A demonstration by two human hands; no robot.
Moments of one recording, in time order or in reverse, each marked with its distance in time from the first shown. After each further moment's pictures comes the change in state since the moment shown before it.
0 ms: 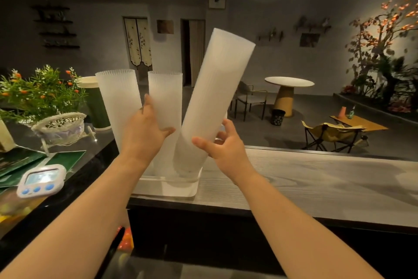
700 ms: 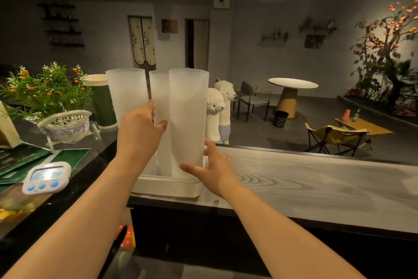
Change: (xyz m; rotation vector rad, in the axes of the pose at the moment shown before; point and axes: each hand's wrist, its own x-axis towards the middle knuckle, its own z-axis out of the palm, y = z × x) left_hand -0.002 -0.014 -0.009 -0.058 0.102 0.004; right_hand 0.001 0.033 0.033 -0.530 -0.112 0.146
